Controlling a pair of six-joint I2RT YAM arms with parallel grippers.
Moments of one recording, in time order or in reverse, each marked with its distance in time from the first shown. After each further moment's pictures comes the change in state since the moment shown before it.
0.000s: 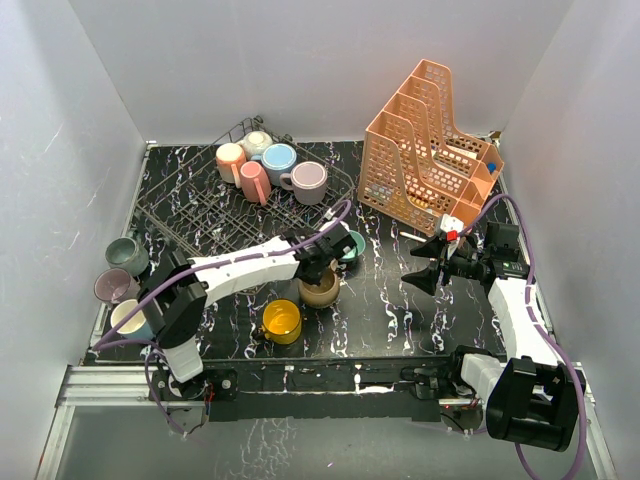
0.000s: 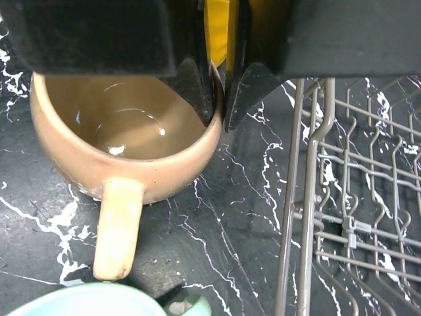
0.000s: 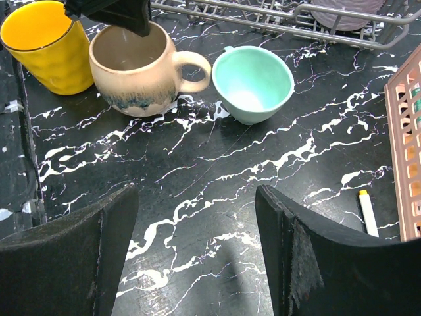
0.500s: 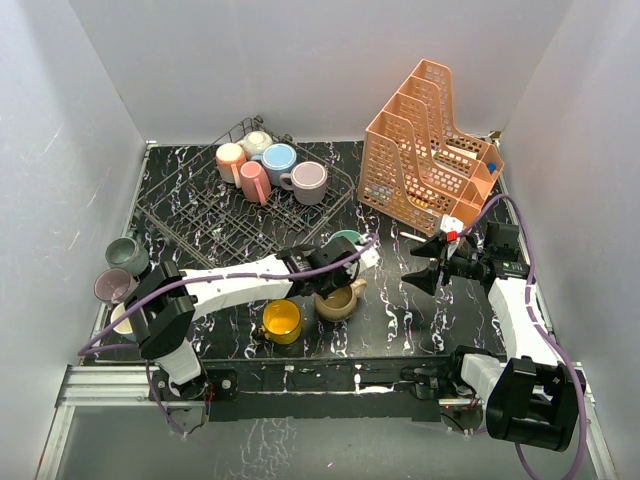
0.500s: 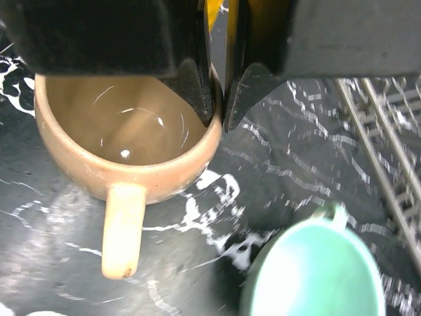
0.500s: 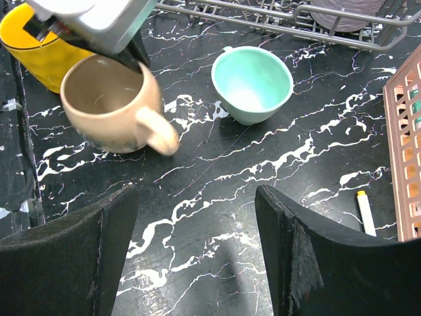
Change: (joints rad) left arm -0.073 -0.102 -0.155 0.317 0.180 0.449; right arm 0.000 0.000 0.000 0.000 0.000 -0.010
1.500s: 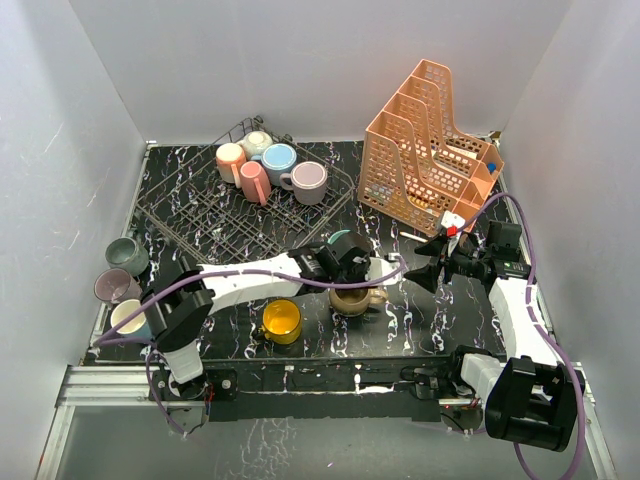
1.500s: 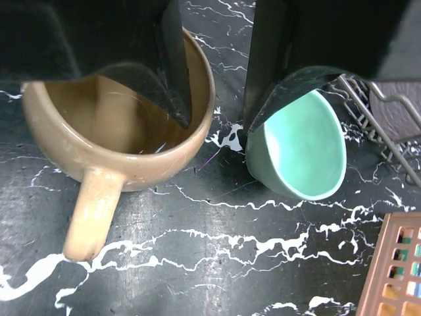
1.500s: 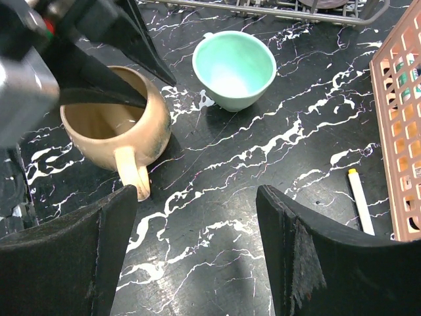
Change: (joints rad) left arm -0.012 0.106 0.051 0.232 0.228 0.567; right arm -0.013 0.000 0.002 0.028 0.062 0.072
